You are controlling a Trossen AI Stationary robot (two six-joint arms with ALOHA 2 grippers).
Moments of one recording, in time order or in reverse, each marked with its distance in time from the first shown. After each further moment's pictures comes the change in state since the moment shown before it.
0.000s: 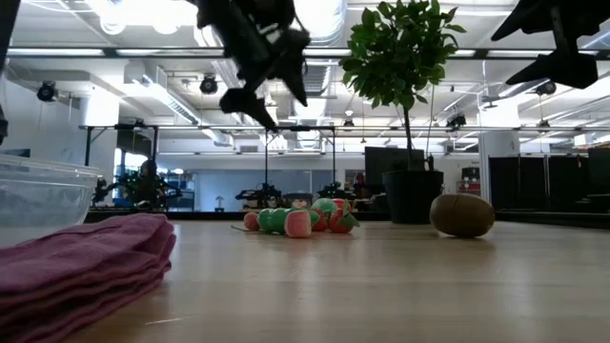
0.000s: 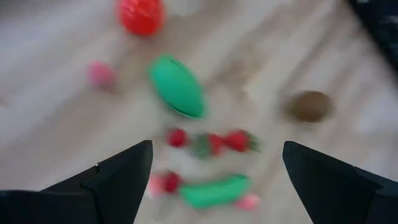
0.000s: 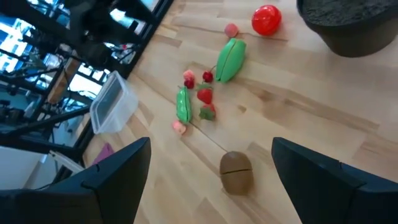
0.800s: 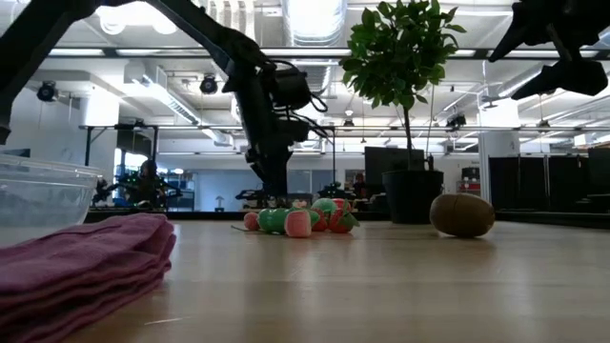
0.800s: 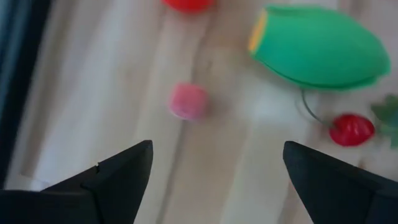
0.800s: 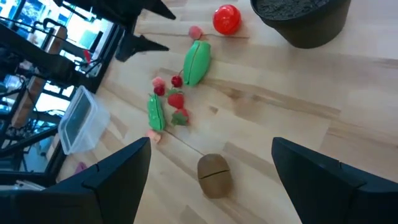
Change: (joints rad) left arm 0.146 0.283 0.031 0.028 -0.088 0.735; right arm 0.000 0.044 -0.001 -0.072 0.074 0.121
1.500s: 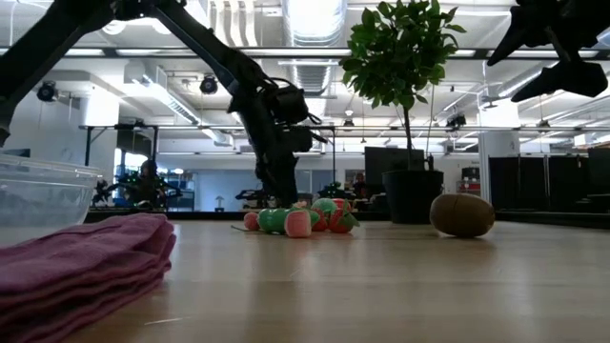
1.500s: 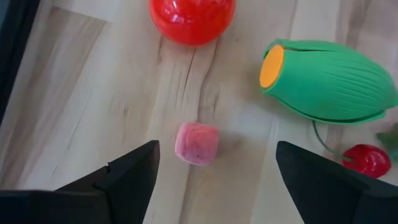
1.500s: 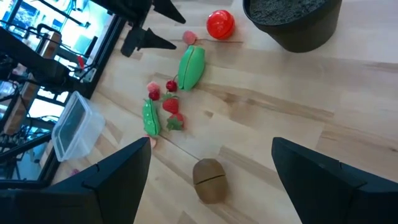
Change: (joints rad) left arm 0.080 0.085 0.031 0.092 0.185 0.088; right arm 0.000 0.004 -0.005 -0.002 0.027 0.011
